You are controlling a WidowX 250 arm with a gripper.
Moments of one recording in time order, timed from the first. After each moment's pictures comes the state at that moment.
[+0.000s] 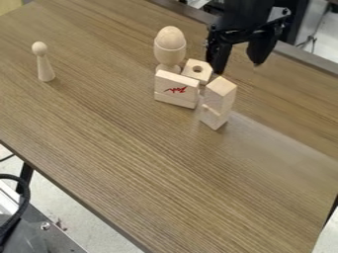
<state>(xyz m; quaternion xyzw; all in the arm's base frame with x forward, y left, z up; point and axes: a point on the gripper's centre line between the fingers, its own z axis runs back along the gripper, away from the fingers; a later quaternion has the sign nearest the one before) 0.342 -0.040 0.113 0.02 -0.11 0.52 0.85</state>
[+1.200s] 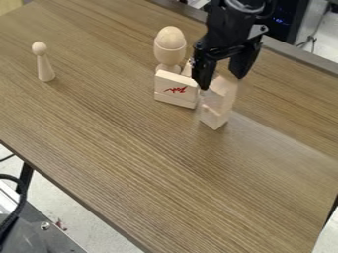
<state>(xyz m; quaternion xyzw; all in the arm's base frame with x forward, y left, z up) 0.335 -0.018 0.090 0.03 -0.09 0.55 0.83</state>
